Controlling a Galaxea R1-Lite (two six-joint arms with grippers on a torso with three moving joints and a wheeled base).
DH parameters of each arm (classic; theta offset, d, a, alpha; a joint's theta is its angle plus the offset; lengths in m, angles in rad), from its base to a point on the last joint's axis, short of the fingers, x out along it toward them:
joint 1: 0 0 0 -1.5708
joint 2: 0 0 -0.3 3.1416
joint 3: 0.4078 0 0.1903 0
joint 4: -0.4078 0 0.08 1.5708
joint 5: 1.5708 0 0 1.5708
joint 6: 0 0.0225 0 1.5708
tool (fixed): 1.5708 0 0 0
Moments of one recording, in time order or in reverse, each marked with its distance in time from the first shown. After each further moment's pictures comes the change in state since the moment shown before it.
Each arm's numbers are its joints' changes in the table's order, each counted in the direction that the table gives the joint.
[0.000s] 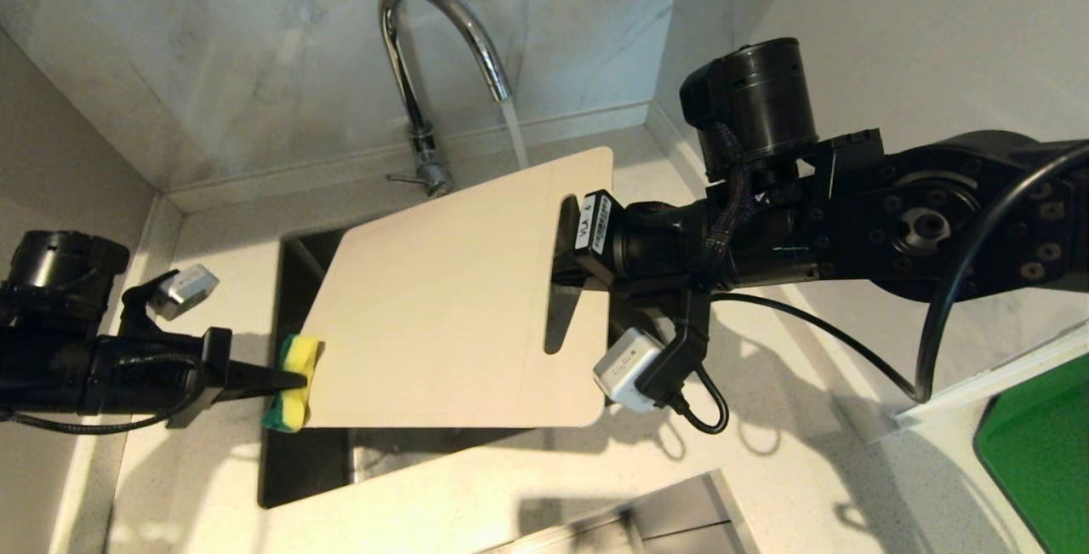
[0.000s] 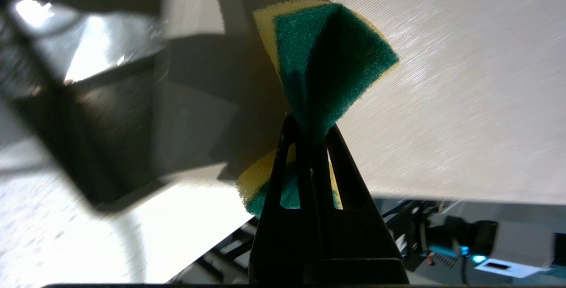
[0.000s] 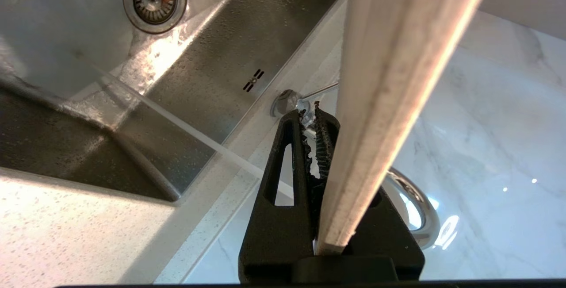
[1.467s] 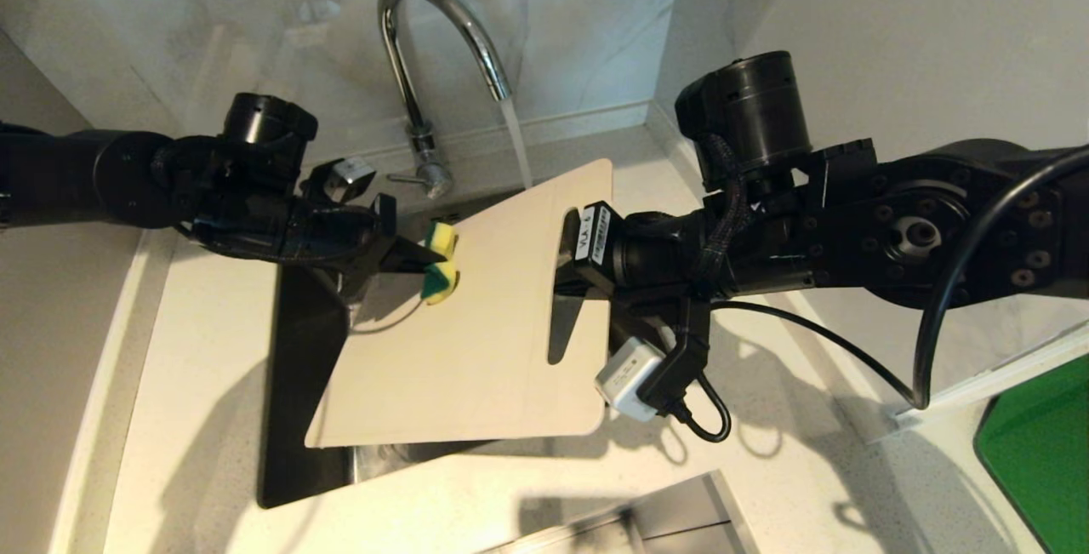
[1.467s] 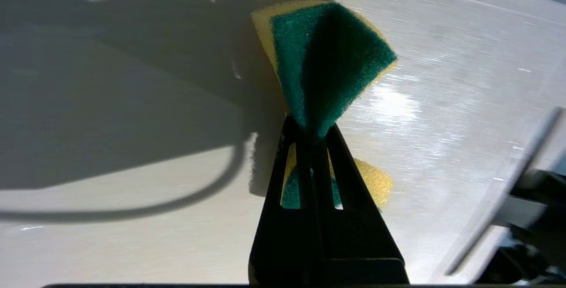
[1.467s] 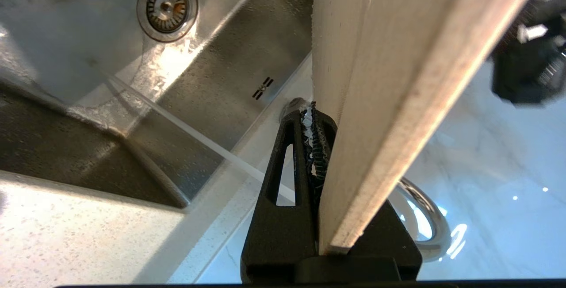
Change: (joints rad) left arm -0.274 0.369 0.806 -0.310 -0.058 -0.211; right arm 0.005 -0.002 -0.016 -0.001 -0.002 -0.004
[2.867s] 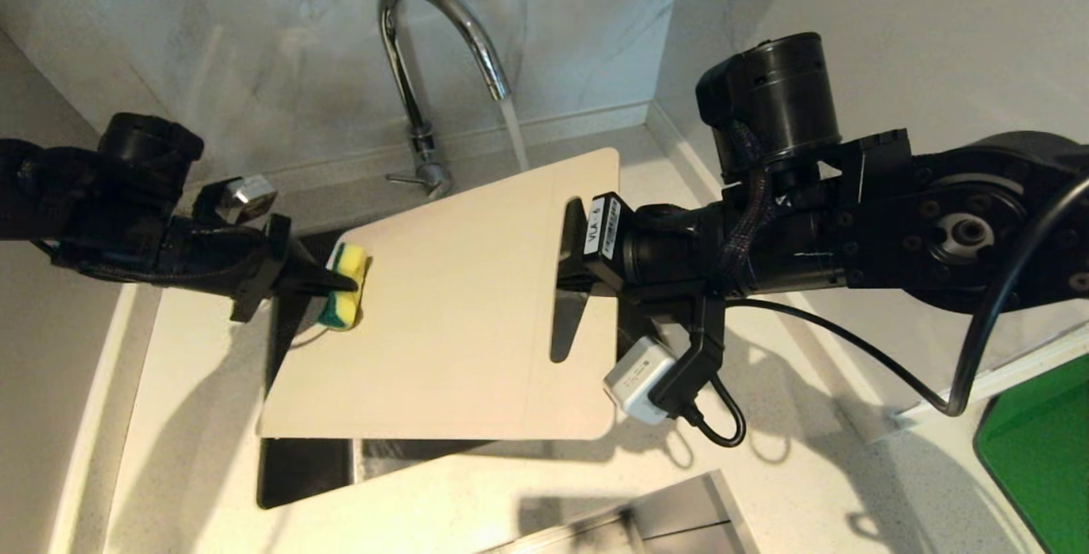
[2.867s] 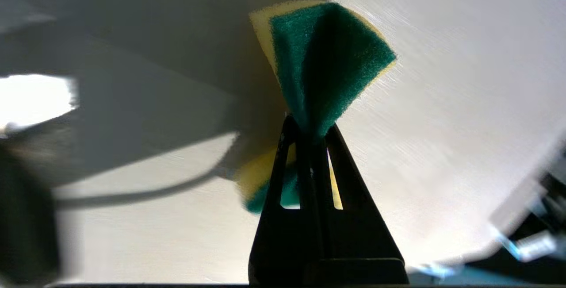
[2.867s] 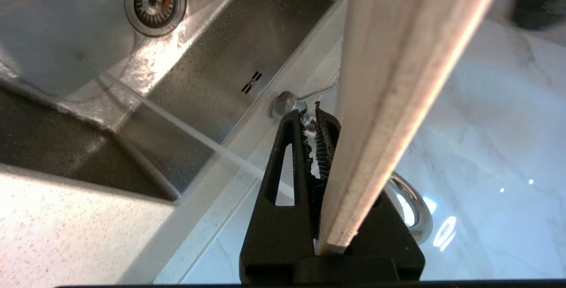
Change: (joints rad) left arm 0.191 -0.169 -0.204 -0.073 0.101 0.113; right arm -0.002 -0.037 -0.023 0.003 0.000 0.002
